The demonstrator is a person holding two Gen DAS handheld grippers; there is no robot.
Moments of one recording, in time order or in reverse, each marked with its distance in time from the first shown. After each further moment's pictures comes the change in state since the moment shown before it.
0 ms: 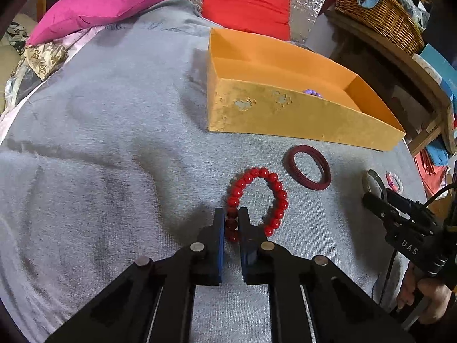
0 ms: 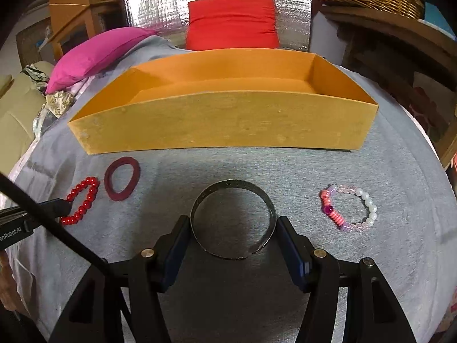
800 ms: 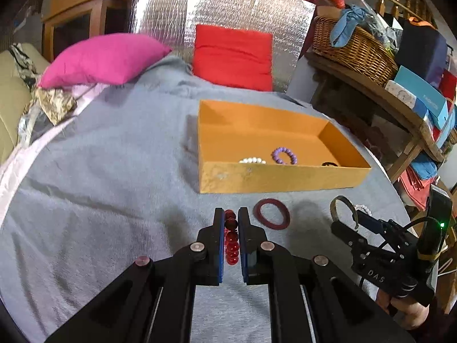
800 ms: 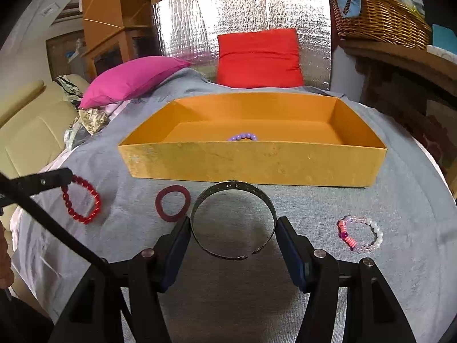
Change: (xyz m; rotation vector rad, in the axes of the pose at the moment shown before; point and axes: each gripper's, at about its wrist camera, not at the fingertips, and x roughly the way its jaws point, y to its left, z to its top) left arm -0.085 -0.022 0.011 0.051 -0.241 -0.021; right arm -0.048 0.018 -0.003 -0.055 -0.181 0.114
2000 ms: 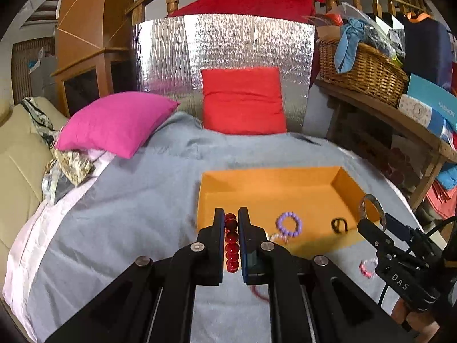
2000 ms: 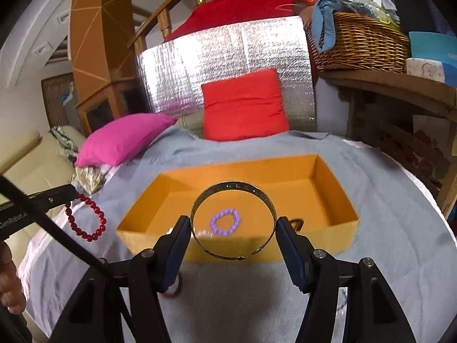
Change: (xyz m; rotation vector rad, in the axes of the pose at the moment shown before) left arm -0.005 -0.056 0.088 0.080 -0.169 0.169; right arm -0.027 -0.037 0.076 0.122 -0.214 -0.012
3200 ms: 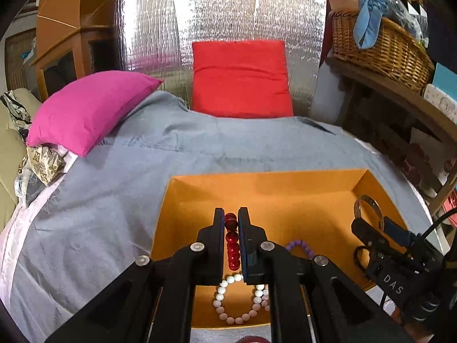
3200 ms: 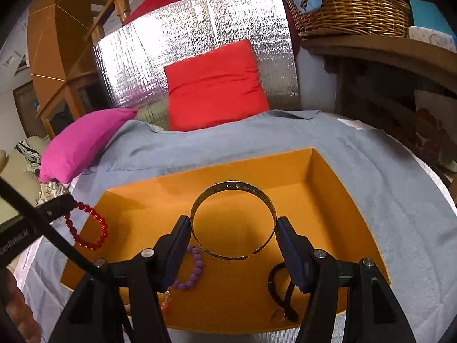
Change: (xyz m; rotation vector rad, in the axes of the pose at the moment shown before) left arm 0.134 -0.030 0.024 -0.011 0.126 0.012; right arm 0.125 -0.041 0.032 0.082 0.141 -0.088
